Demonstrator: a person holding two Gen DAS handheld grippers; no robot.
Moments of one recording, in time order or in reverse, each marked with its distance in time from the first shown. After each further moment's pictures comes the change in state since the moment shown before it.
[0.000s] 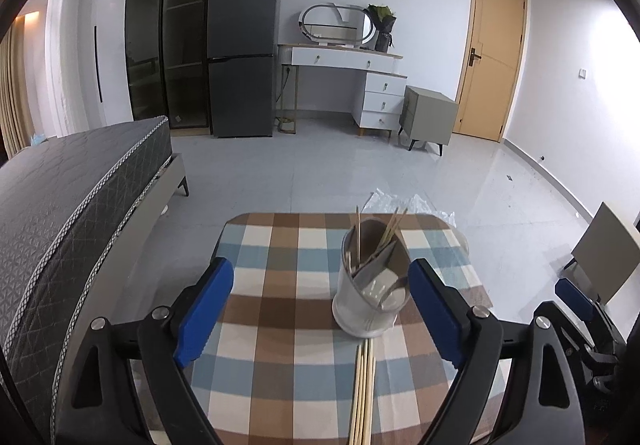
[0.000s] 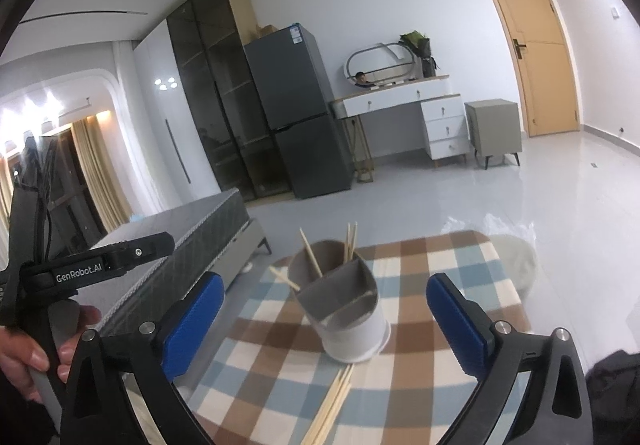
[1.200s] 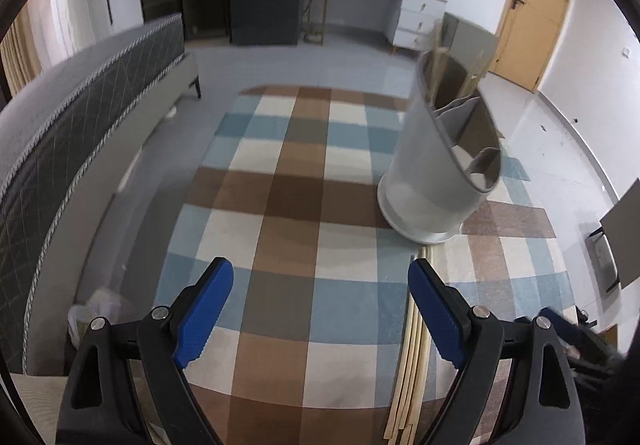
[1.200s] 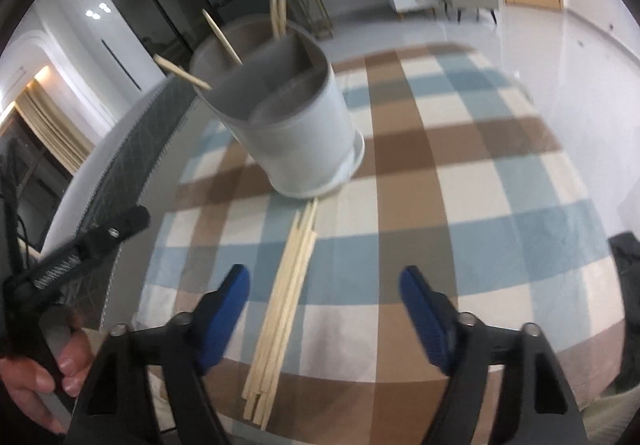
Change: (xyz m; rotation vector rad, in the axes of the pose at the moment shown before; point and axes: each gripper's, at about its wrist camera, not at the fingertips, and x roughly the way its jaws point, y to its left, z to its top) left arm 0.102 0.030 -0.103 -0.086 0.291 0.076; right arm 0.111 -0.037 -0.126 0.148 0.536 -0.100
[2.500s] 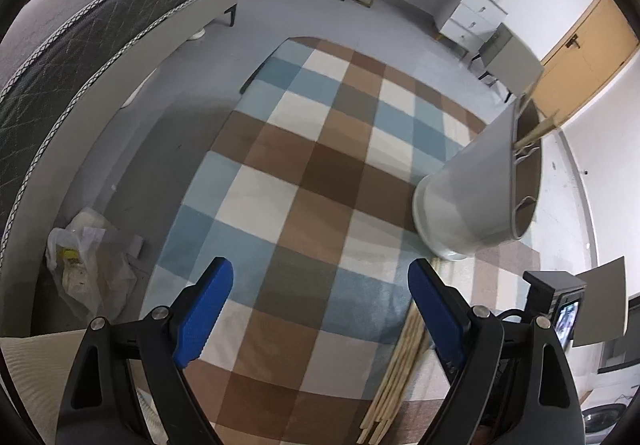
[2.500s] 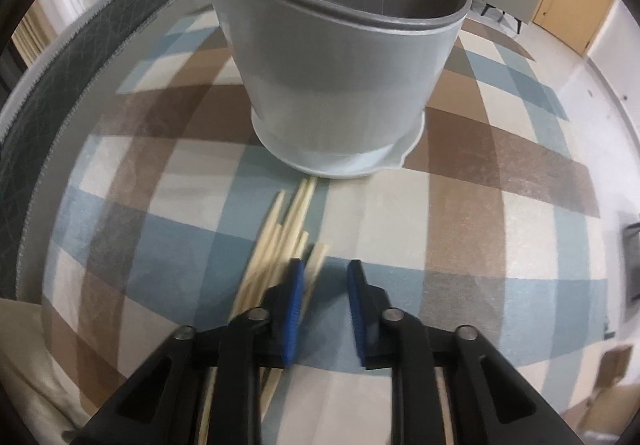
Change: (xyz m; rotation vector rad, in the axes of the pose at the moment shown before) left arm 0.016 0.056 0.022 -0.278 0.184 -0.047; right arm 0.095 0.058 0.016 -0.245 0.227 -0.257
